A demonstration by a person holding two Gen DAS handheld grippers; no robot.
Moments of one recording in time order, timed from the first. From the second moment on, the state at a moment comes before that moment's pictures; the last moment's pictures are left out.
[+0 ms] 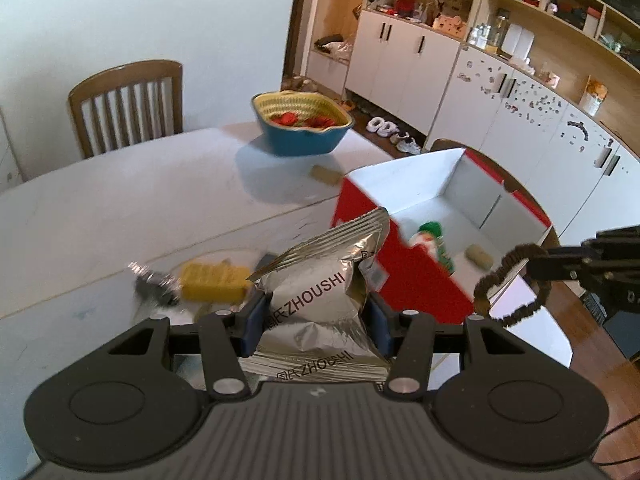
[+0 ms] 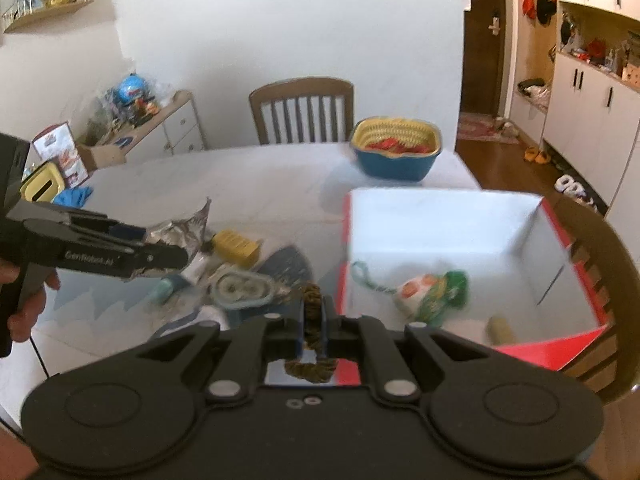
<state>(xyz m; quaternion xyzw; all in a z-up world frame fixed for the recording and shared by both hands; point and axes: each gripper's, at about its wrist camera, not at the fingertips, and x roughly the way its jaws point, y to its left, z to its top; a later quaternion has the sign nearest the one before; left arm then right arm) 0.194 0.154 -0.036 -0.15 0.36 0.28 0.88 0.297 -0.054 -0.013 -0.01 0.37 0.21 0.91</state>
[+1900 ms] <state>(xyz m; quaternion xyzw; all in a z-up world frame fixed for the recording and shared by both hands) 0.481 0.133 -0.128 -0.07 0.47 0.26 0.84 0.476 -0.209 -0.100 0.01 0.43 0.18 0.88</state>
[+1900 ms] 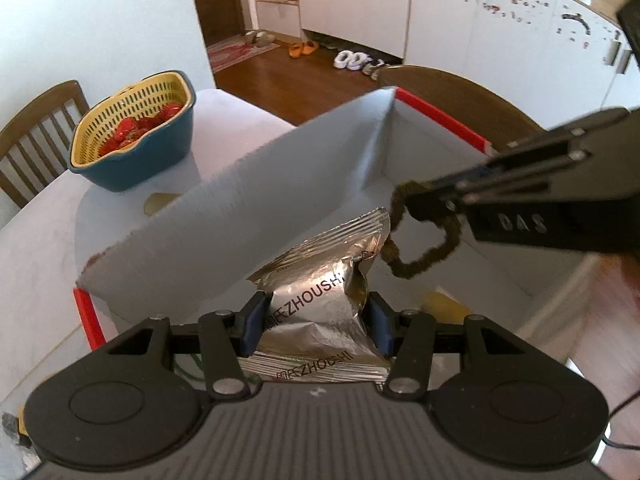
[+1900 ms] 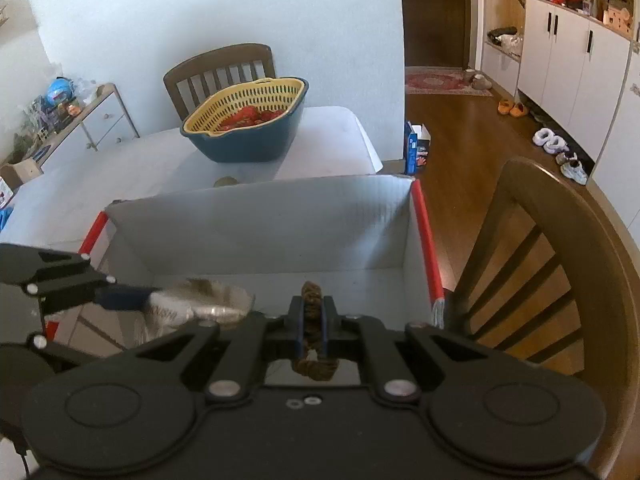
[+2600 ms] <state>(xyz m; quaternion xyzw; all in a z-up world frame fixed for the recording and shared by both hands) 0.501 0.171 -0.151 -0.08 0.51 0.28 0.81 0.480 -0.174 -0.142 -0.12 0.50 0.18 0.84</state>
